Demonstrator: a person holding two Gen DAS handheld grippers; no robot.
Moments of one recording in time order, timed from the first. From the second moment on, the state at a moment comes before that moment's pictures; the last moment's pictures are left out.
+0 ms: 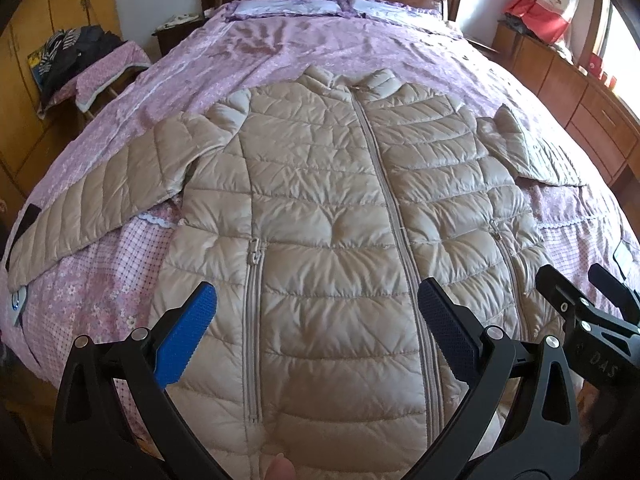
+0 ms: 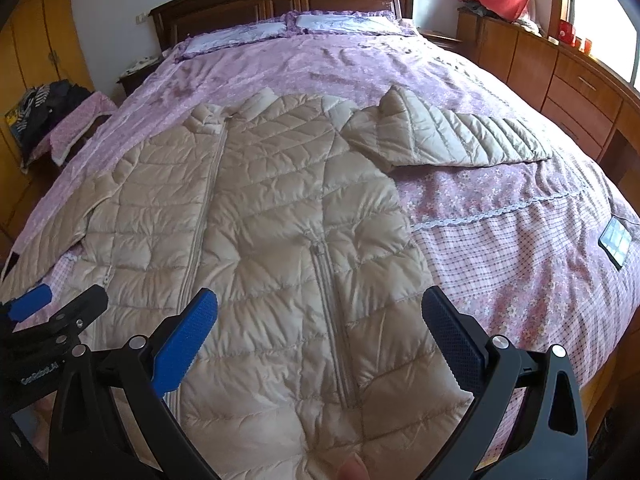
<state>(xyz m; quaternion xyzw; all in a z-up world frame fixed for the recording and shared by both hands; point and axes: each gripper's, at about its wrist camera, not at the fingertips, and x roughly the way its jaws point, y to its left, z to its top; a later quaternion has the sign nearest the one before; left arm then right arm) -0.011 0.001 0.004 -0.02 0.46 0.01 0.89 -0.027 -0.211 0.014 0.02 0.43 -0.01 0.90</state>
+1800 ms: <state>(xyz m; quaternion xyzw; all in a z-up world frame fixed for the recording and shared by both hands) 0.013 -0.014 -0.006 0.00 0.48 0.00 0.88 0.002 -0.251 0.002 0.04 0.44 -0.01 0.90</state>
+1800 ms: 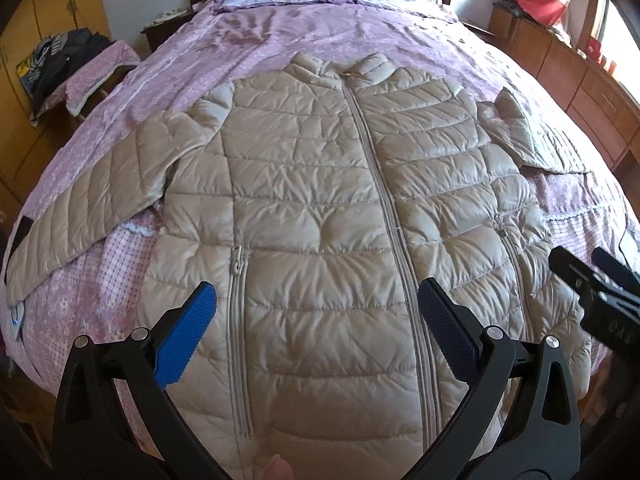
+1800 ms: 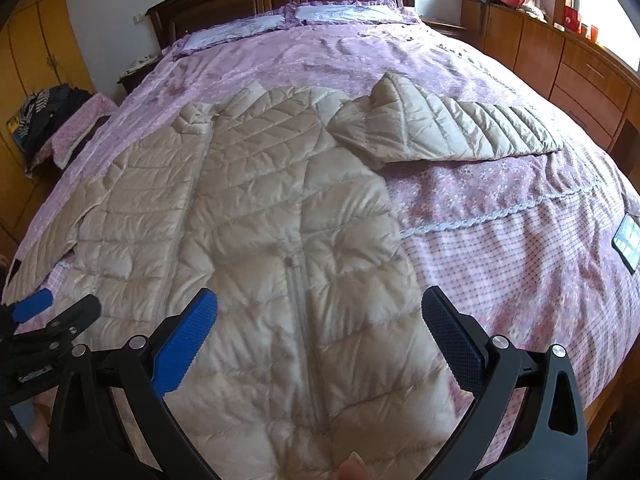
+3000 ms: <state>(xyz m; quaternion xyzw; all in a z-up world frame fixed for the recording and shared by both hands) 0.084 -0.076 -0.051 0.02 0.53 0.01 0.85 0.175 -0.519 -0.032 0.17 0.45 -0.14 0.86</state>
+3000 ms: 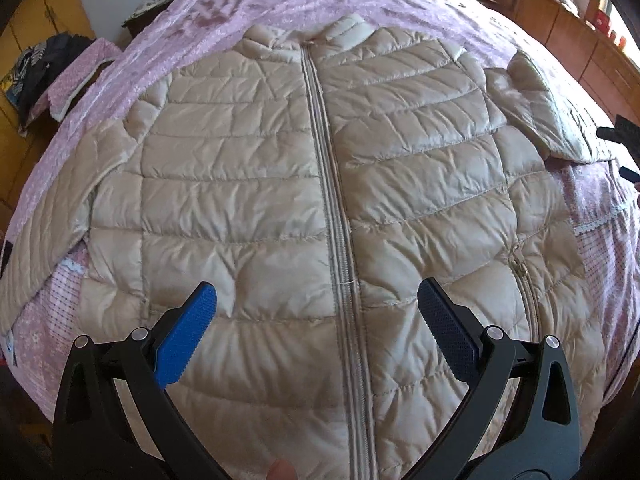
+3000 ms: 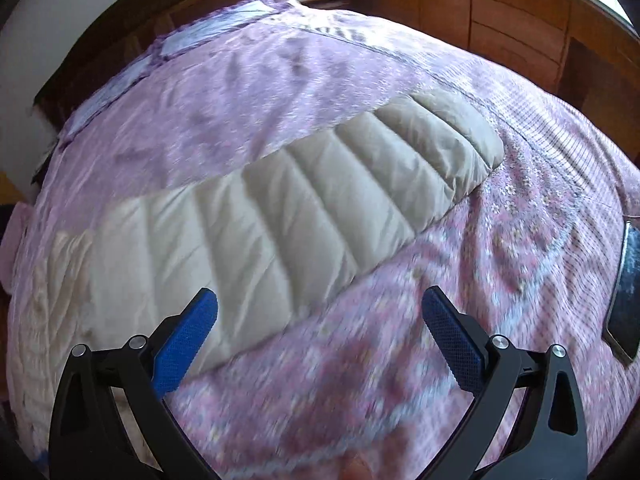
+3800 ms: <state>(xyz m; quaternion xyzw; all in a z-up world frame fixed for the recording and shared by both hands) 0.084 -0.080 -0.084 0.03 0.54 0.00 0.84 0.226 -0.543 -0.089 0.18 0.47 -0.17 0.85</state>
